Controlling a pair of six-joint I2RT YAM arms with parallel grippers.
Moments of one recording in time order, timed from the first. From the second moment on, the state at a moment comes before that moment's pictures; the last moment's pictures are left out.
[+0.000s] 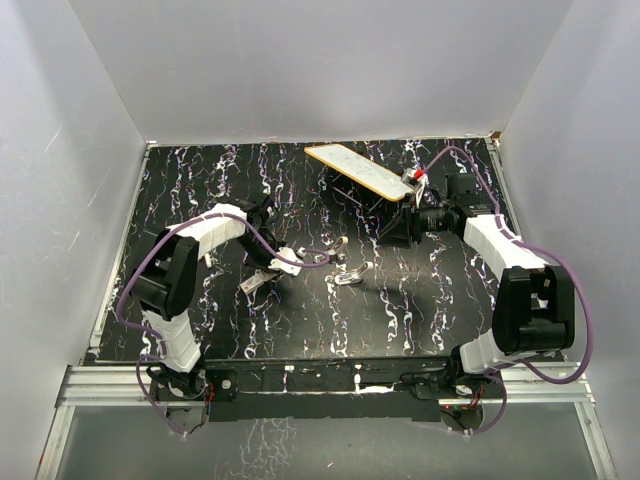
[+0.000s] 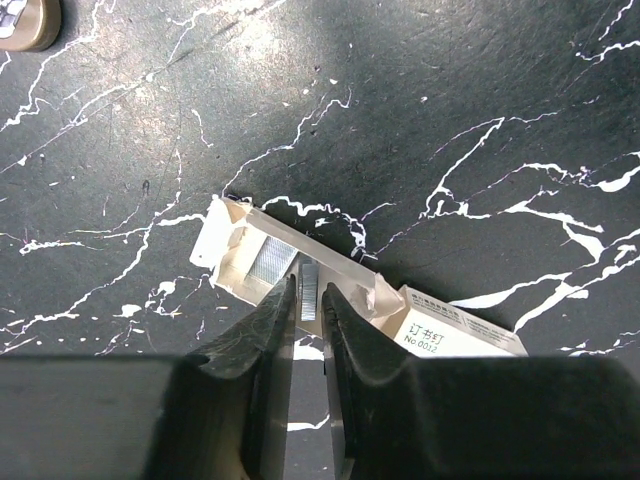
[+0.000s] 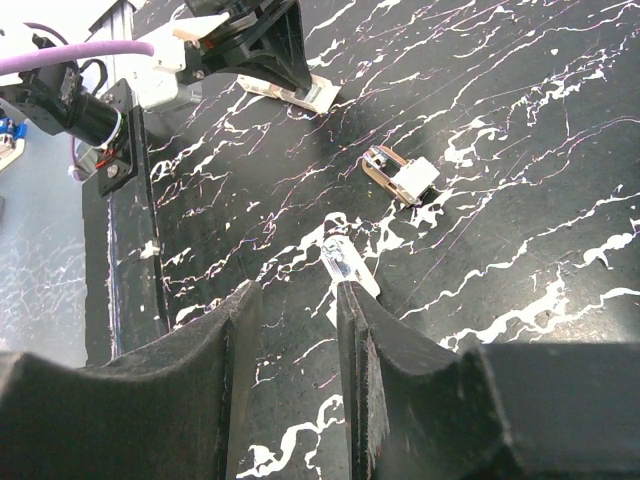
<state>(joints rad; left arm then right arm) -0.42 1.83 1.20 -0.92 0.43 1.65 0.03 1.49 1.00 -0.41 -1.22 -0.38</state>
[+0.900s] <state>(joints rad) -0.42 1.81 1.23 -0.97 0.43 1.64 0.03 1.51 1.00 -0.40 -1.23 -0.38</state>
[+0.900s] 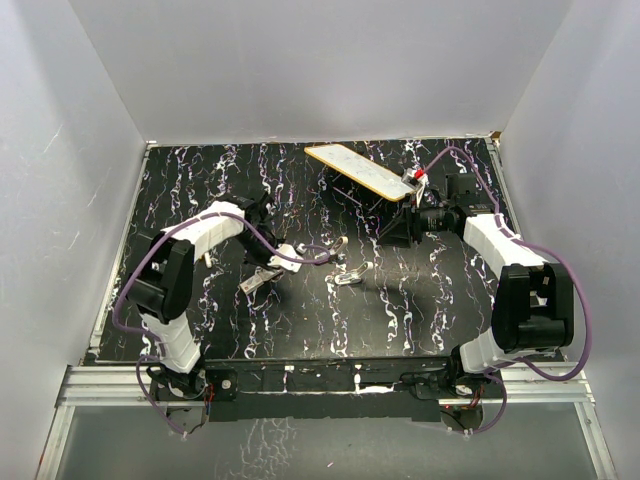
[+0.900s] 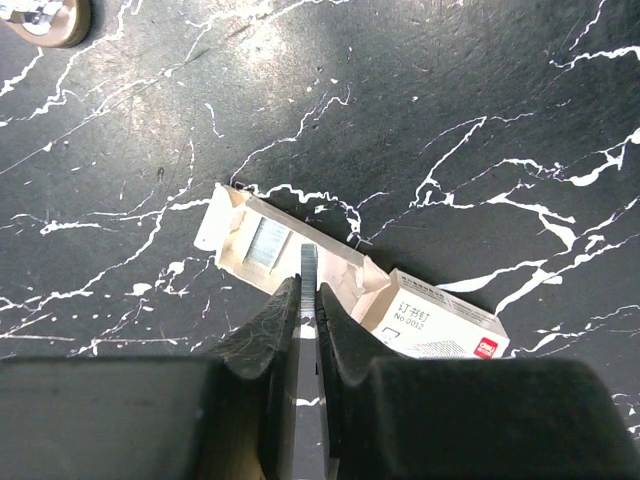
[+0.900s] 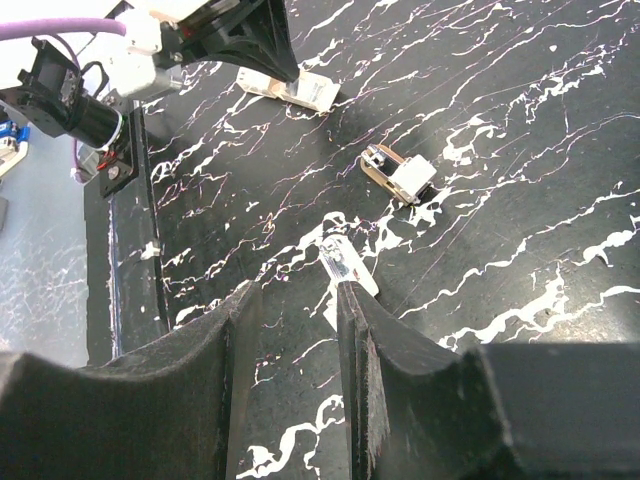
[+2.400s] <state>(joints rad) -0.62 2.06 1.37 -1.09 0.79 0.97 0.01 1.51 0.98 -0.39 -1.21 -0.37</state>
